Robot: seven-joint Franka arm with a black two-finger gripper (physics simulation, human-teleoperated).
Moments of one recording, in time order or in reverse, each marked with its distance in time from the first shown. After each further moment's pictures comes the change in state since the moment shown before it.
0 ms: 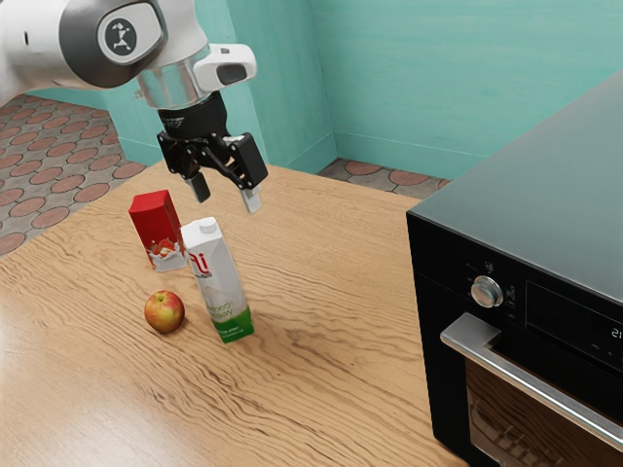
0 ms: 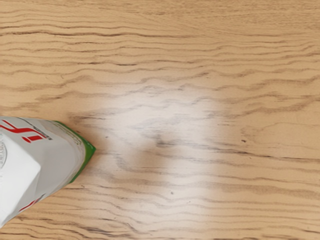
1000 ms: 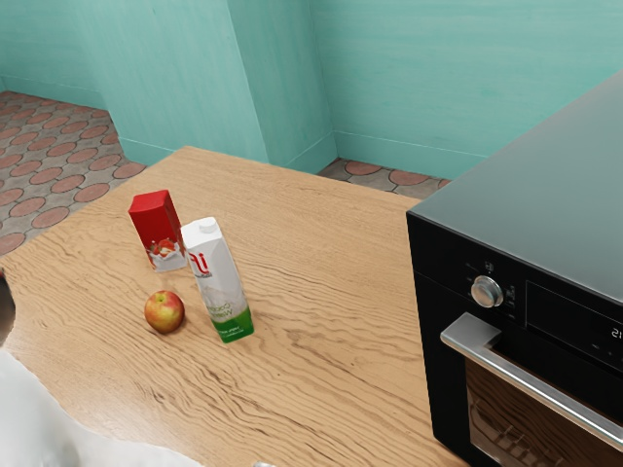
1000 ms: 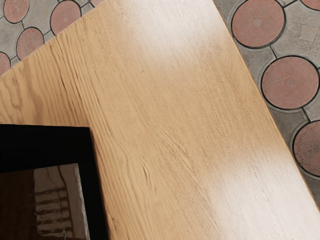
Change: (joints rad) arm -0.418 -0.481 -0.633 -0.342 -0.056 0.284 1.027
